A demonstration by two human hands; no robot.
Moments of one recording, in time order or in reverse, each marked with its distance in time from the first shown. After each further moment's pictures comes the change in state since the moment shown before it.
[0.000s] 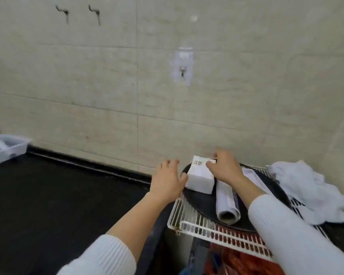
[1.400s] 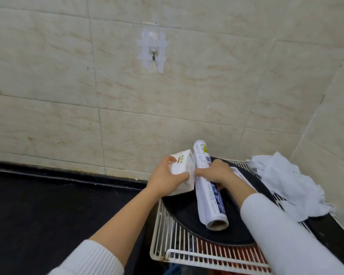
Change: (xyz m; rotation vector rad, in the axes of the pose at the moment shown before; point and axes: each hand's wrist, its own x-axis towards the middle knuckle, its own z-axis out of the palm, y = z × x) left_hand 0.079 0.009 0.047 -0.549 -0.306 -0.108; right_hand 0.048 0.048 0.027 0.132 -0.207 0.449
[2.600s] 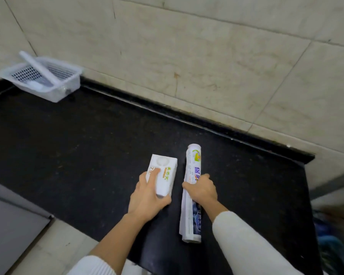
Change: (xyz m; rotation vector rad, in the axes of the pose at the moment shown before) left_hand -0.131 -0.448 -0.386 0.393 0.158 -0.382; right_hand -0.120 -0.320 0.530 -0.038 -0.321 0.142
